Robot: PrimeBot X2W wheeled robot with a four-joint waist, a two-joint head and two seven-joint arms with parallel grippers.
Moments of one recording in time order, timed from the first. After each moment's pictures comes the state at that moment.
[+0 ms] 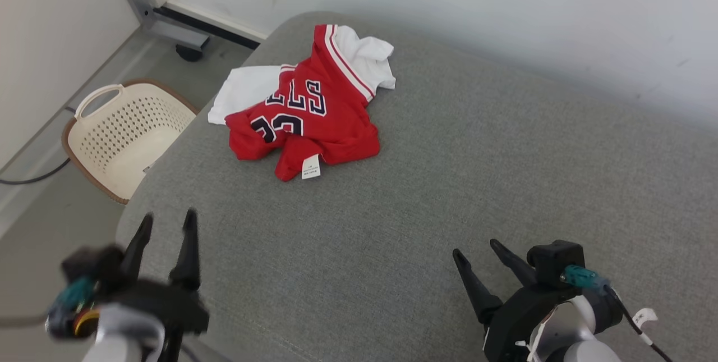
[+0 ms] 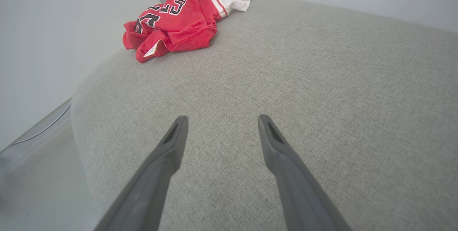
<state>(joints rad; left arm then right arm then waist) -0.19 0.28 -0.16 0.21 -0.55 0.01 -0.12 -0.15 -0.10 0.22 0.17 0.25 0.13 0.23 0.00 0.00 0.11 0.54</state>
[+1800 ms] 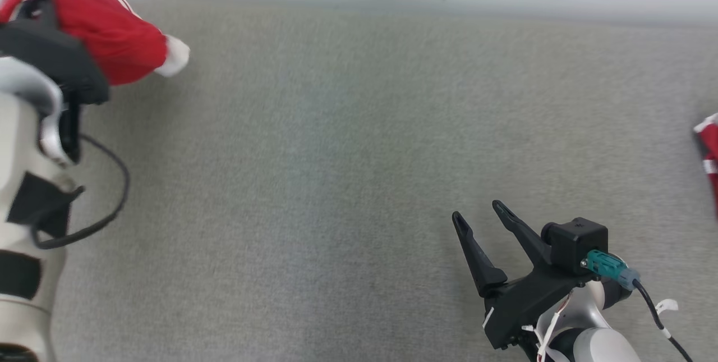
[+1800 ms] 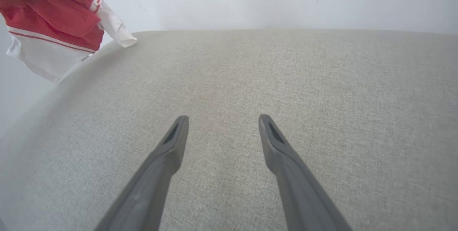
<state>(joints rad) -1.12 0.35 -0.26 0.95 -0.53 0.01 -0.04 -0.14 -0.09 0.20 -0.04 0.24 0.13 0.24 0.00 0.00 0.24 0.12</state>
